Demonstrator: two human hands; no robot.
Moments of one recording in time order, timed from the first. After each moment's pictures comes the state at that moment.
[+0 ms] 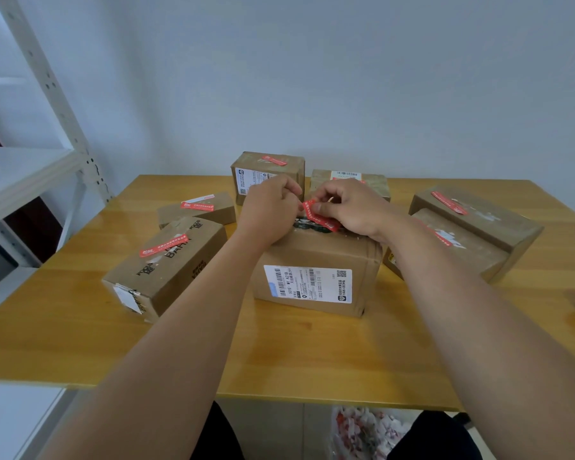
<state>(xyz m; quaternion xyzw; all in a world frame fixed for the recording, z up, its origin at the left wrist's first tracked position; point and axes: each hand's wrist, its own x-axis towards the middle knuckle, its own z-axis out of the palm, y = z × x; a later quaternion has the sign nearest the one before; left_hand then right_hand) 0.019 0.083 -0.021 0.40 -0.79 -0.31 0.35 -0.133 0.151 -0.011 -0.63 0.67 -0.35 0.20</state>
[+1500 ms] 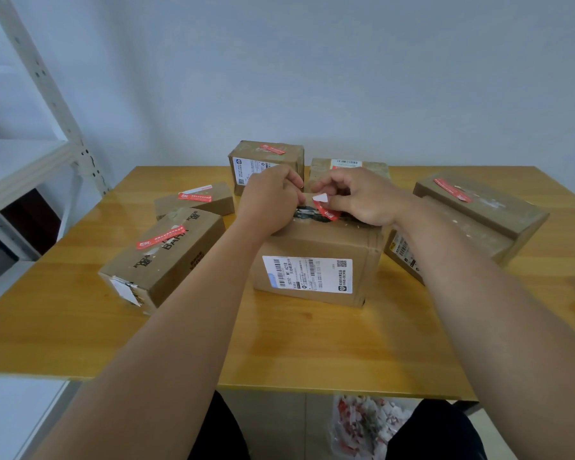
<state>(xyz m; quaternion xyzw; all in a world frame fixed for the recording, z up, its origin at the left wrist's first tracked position) 0.016 0.087 -0.018 0.42 -0.80 -0.28 0.32 -0.144 0.164 -0.004 -0.67 0.66 -0.28 0.20</state>
